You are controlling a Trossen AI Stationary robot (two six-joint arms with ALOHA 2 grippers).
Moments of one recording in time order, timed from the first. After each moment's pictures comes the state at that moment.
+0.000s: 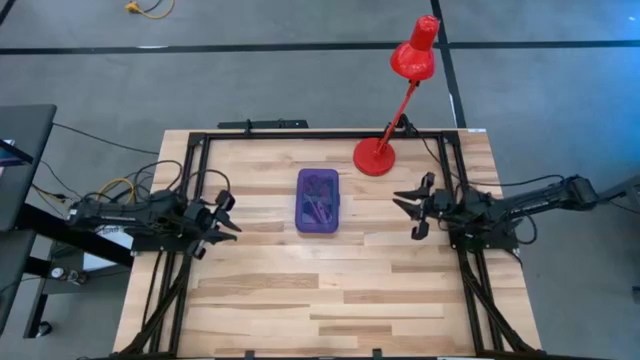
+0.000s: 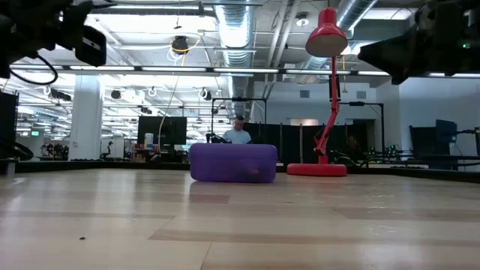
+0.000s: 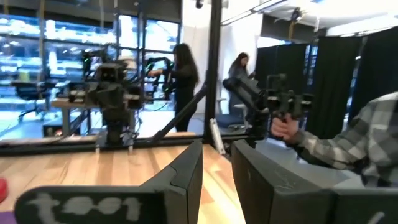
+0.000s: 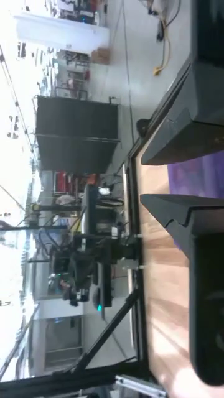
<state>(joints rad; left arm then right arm) -0.04 0.11 0.01 0.33 0.32 -0.13 0.14 0.50 0.01 0.63 0.37 -0.11</state>
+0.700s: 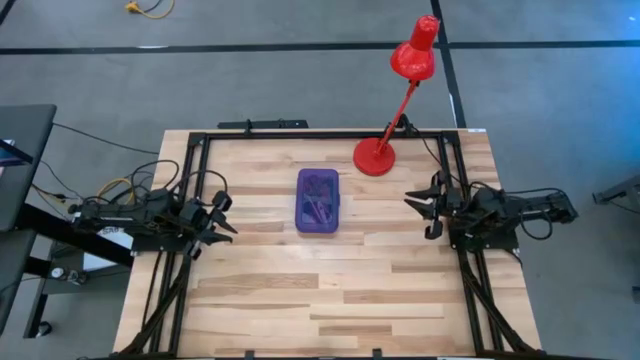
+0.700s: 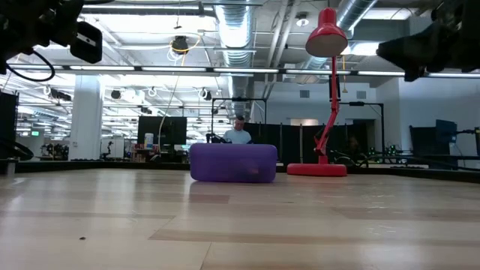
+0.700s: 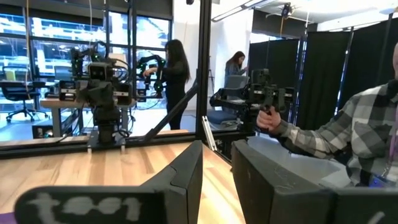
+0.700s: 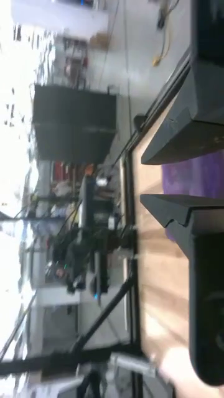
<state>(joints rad) -0.04 0.00 0.05 0.18 0.36 -0.12 0.14 0.00 0.05 0.08 0.33 -0.11</state>
